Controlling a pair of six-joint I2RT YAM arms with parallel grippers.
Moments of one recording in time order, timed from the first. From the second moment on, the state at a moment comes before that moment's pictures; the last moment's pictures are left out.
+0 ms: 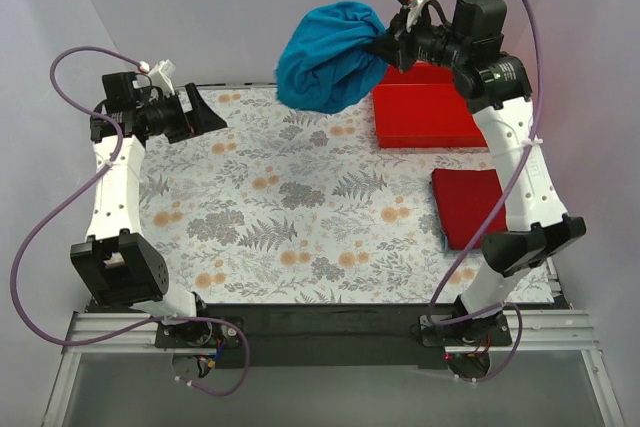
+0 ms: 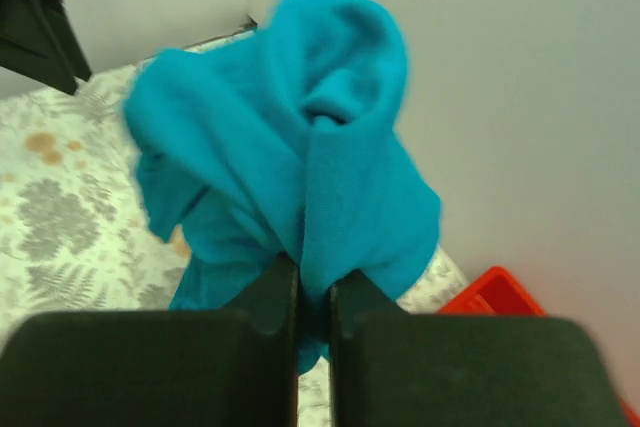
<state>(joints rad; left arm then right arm) 0.19 1.51 1.53 -0.77 0.75 -0.16 0.35 1.72 2.20 -0.63 -0.61 -0.26</state>
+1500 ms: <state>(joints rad) -0.67 1.08 0.55 -0.44 0.48 0.81 0.55 1.65 0.95 -0.58 -0.53 -0.16</state>
